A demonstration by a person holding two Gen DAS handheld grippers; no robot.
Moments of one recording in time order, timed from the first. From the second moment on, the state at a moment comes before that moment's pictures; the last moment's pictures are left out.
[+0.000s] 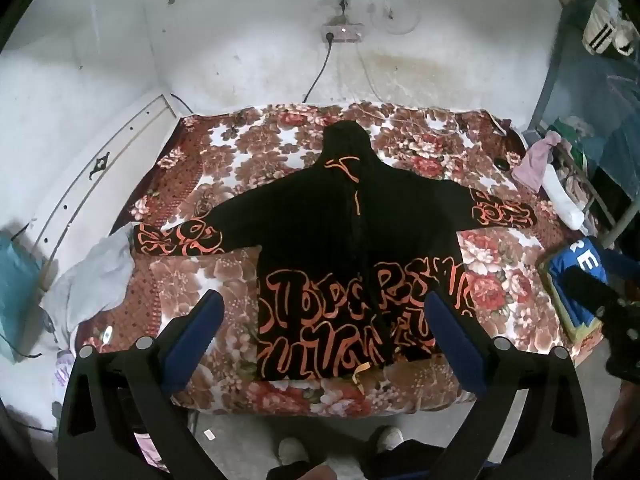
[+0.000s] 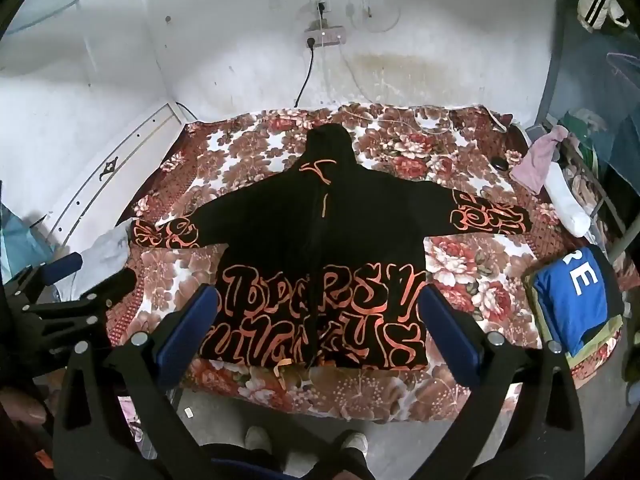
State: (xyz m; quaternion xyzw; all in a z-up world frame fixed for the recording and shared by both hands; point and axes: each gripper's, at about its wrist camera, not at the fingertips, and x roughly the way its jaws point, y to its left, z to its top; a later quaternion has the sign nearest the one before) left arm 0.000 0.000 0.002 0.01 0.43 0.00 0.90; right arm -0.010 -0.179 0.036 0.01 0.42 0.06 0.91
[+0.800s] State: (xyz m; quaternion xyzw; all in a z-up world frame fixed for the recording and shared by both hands) left arm 0.006 0.008 0.010 0.00 0.42 0.01 0.91; right arm -0.003 -0.172 0.029 0.01 0.42 0.06 0.90
